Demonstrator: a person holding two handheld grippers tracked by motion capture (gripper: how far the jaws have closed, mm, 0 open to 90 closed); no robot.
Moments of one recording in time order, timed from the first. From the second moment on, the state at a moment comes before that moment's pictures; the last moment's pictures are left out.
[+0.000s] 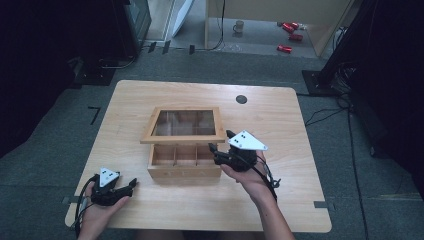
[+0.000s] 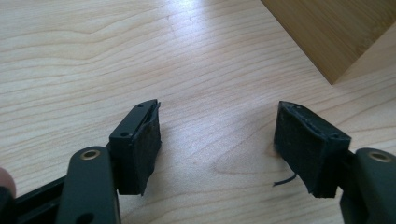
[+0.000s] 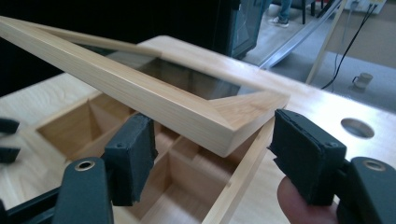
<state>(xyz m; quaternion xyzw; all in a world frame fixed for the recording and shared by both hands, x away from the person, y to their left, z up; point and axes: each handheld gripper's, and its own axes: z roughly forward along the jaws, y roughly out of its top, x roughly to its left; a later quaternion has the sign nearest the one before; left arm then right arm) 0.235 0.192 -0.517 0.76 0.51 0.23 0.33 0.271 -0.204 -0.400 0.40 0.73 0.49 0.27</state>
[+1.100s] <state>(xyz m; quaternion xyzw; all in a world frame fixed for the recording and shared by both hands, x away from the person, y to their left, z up) 0.236 0.193 -0.517 0.76 0.52 0.22 0.34 0.377 -0.212 -0.374 0.36 0.72 0.54 0.24</state>
